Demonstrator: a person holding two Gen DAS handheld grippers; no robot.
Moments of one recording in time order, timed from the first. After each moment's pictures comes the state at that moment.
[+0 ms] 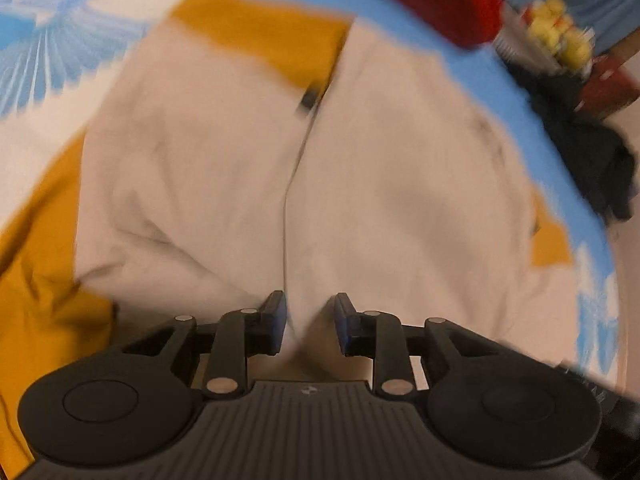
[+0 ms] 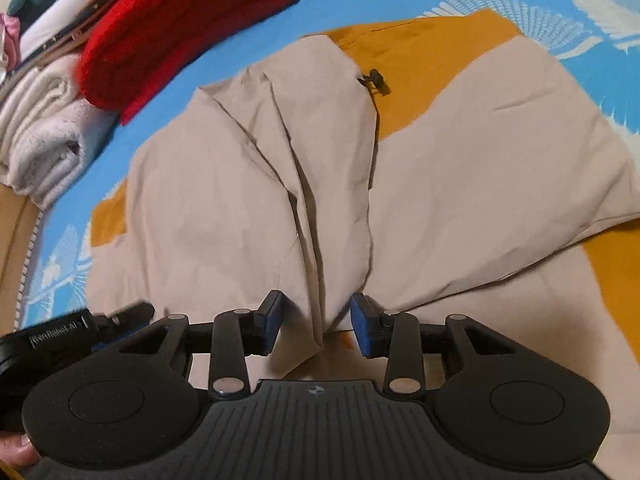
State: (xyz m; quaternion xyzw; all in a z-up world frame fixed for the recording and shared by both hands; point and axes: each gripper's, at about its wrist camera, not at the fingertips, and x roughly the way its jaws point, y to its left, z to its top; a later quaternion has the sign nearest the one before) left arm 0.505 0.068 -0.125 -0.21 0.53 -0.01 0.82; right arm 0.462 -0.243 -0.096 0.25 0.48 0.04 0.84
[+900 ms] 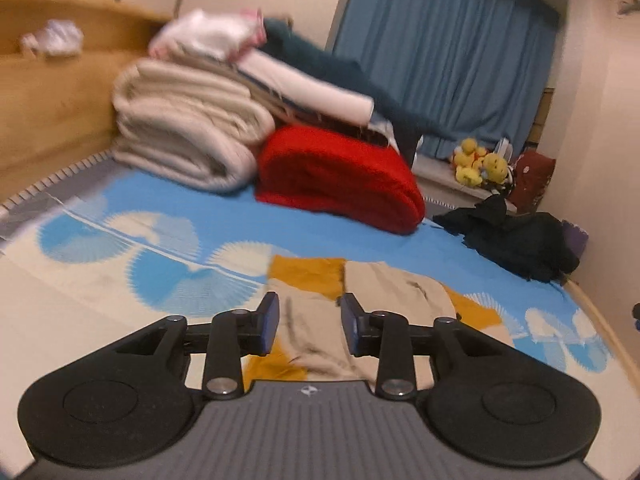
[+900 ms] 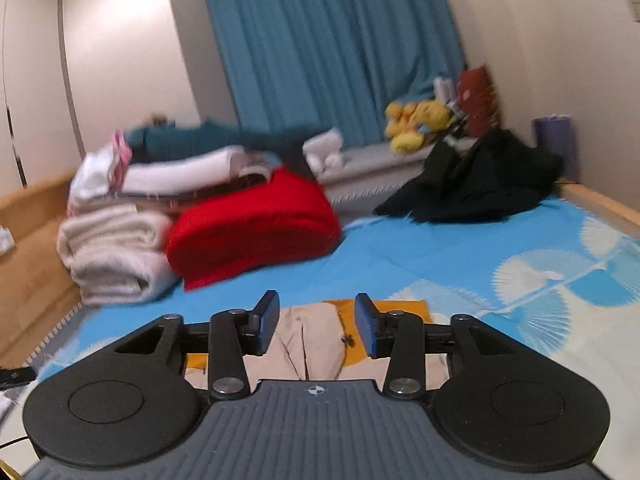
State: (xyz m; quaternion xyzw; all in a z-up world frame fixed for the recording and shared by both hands) left arm 0.196 0.167 0.121 -0.10 0.22 0.01 0.97; right arm 0.223 -0.313 0.122 0.16 0.16 0.02 0.98
